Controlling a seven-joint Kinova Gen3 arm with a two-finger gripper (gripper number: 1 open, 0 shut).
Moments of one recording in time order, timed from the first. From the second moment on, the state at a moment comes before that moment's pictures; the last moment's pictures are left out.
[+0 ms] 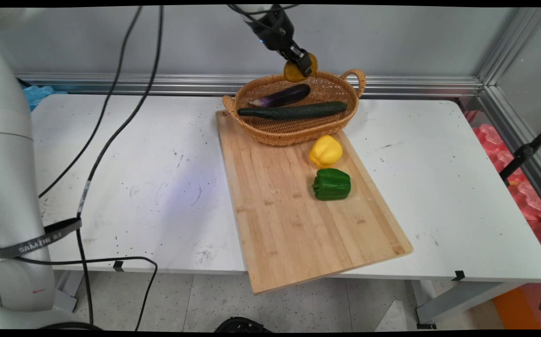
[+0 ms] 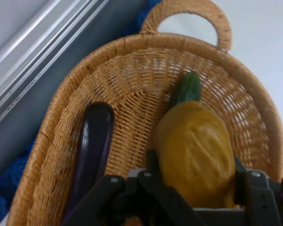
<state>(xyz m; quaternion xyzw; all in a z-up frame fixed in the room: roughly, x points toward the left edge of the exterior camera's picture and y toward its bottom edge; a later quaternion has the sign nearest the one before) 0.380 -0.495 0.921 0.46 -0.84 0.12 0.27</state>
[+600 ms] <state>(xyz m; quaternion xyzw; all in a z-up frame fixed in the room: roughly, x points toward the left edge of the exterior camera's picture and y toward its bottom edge) 0.346 -0.561 0.867 0.50 -0.83 0.12 0.24</state>
